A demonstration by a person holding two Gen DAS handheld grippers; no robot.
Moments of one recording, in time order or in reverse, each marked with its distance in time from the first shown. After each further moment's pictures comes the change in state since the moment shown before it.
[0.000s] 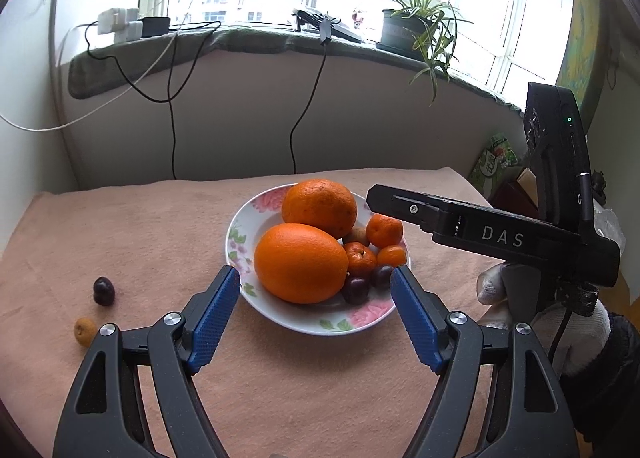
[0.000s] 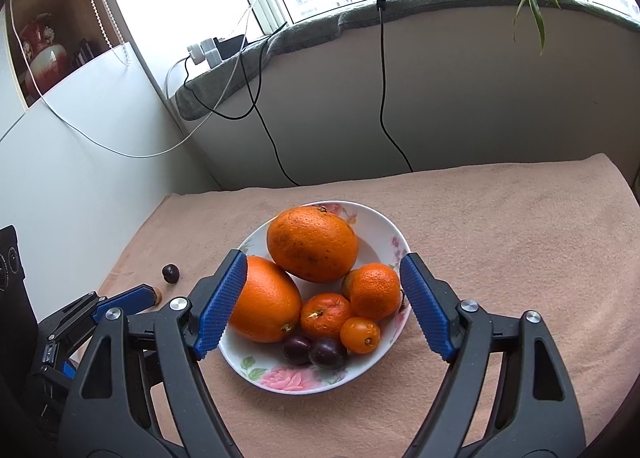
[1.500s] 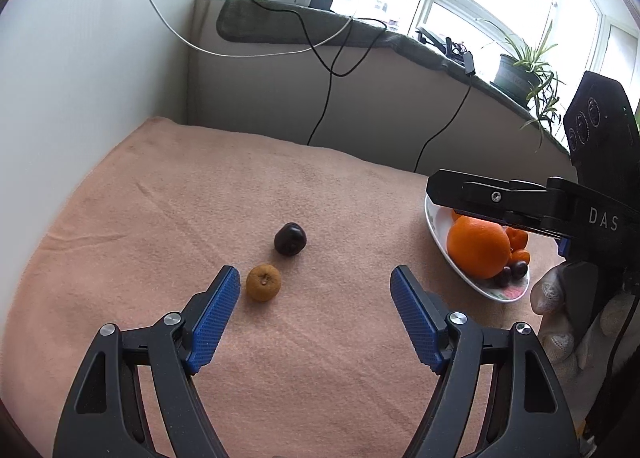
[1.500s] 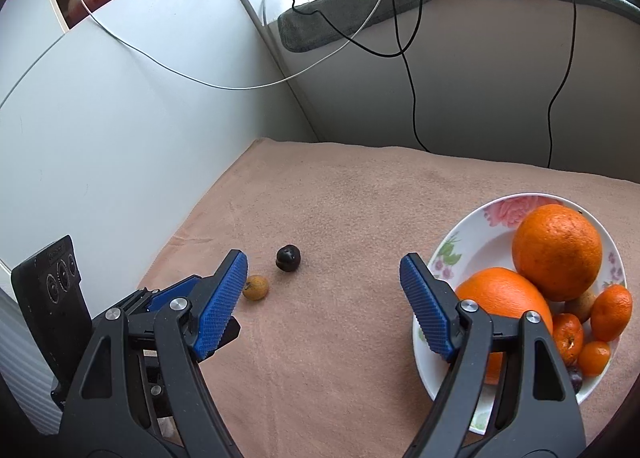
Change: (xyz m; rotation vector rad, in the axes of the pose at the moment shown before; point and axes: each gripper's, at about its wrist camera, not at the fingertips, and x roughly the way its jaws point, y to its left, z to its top) left arm -0.036 0.149 -0.051 -0.250 -0.019 0.163; right arm 0.085 0.147 0.001 -0.125 0.190 0.211
